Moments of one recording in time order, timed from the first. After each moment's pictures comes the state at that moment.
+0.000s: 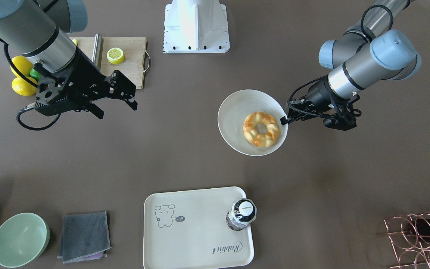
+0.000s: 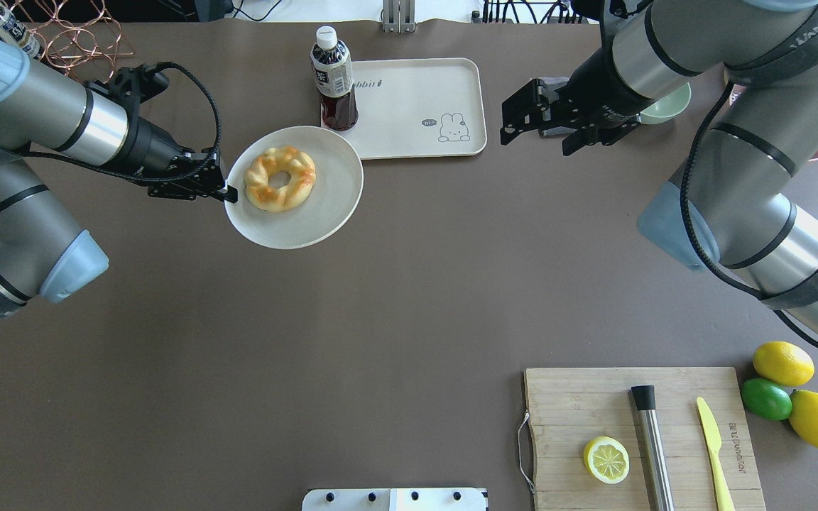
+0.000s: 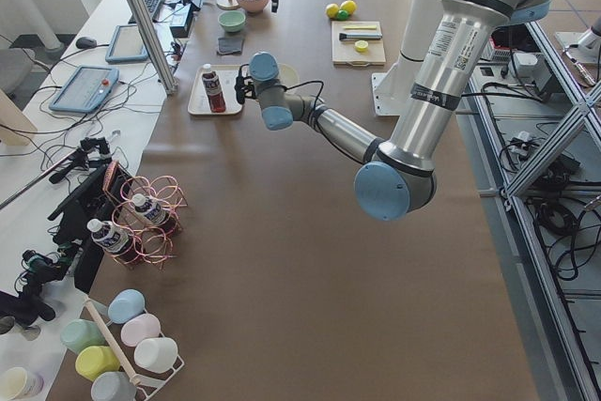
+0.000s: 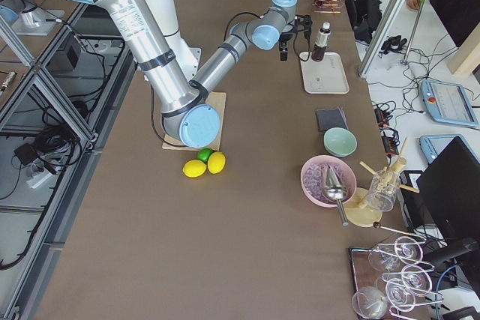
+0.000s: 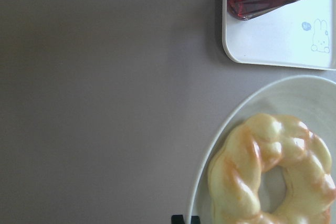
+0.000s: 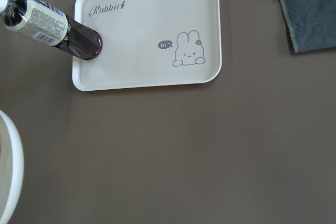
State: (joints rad) left arm -0.89 -1.96 -1.64 -2.28 -2.34 -1.33; right arm 0.91 -1.03 1.85 -1.41 2.25 1.07
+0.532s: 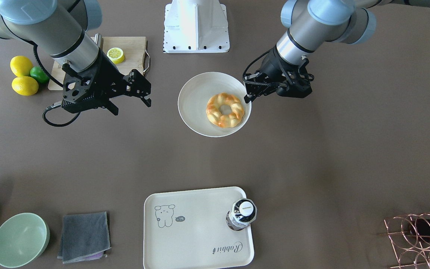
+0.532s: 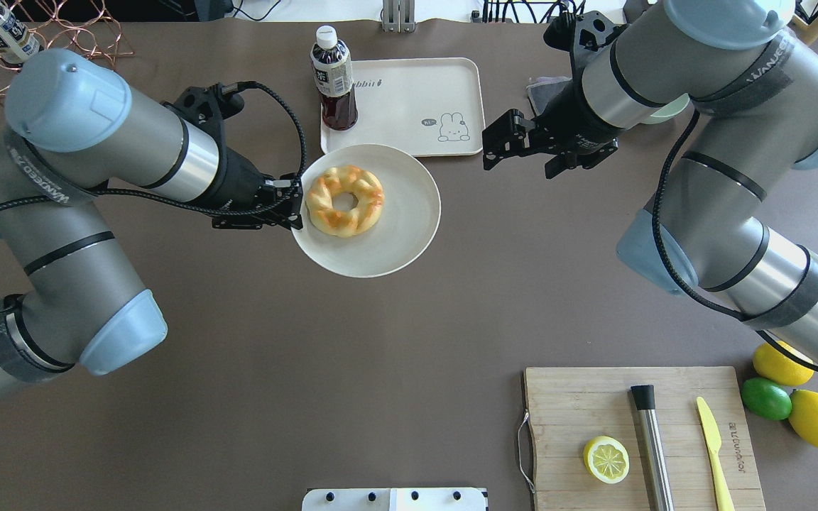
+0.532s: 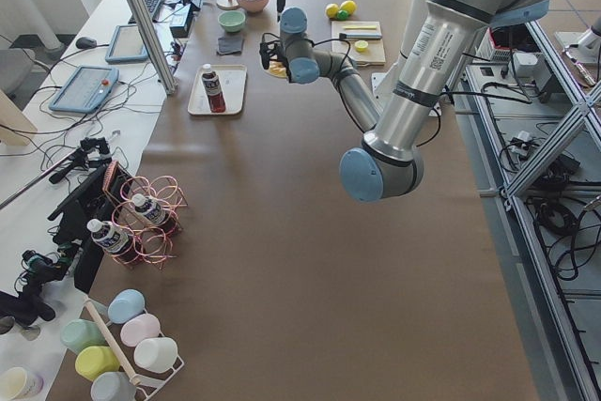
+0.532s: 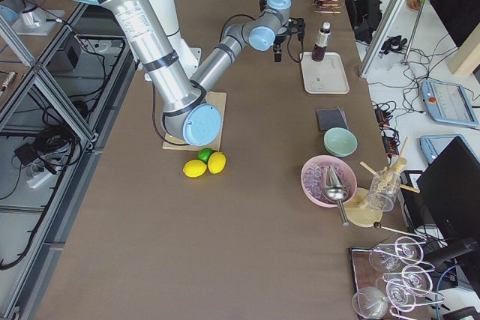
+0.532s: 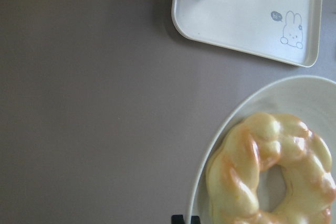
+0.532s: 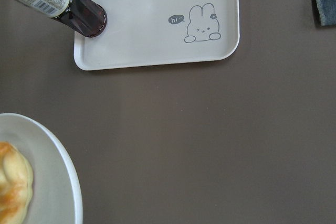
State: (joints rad) left arm -0.72 -2.07 -1.87 -1.88 -2.11 -1.43; right arm 0.85 -1.03 1.85 -1.41 2.22 1.09
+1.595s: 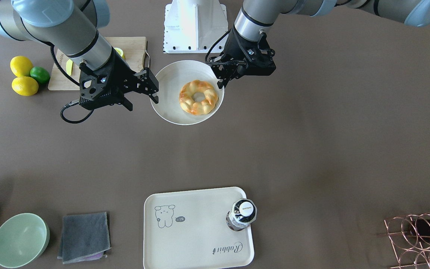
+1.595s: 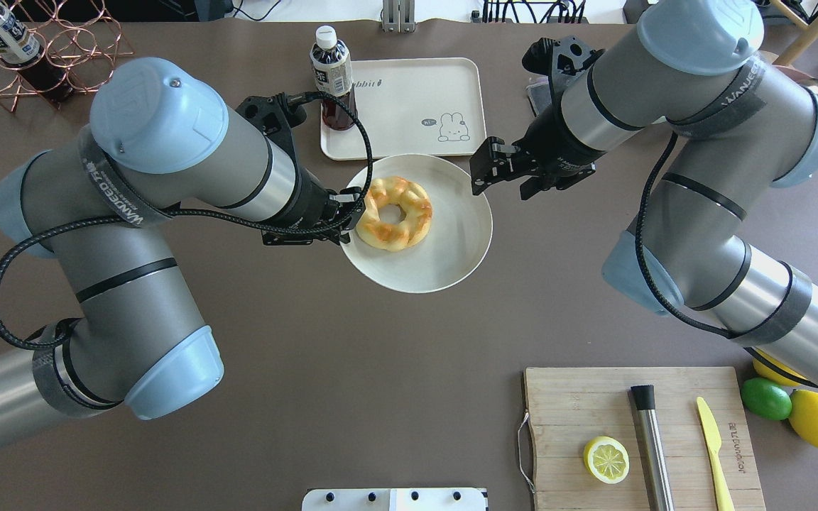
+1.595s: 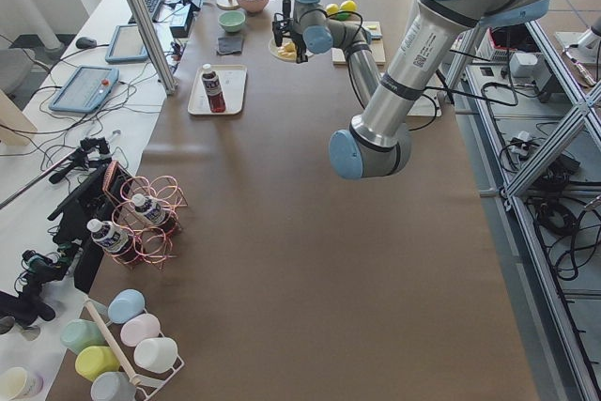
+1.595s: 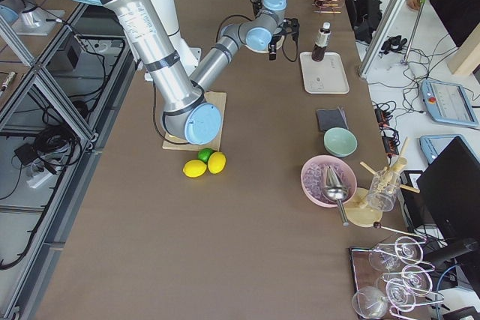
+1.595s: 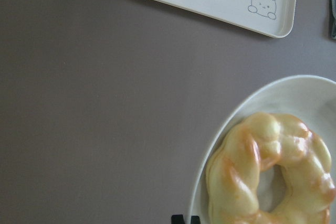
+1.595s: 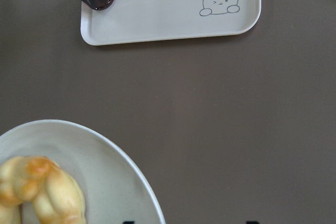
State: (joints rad) left arm -0.62 -2.22 -1.92 -1.63 -1.98 -1.49; right arm 0.80 -1.02 1.85 -1.40 2.22 1.09
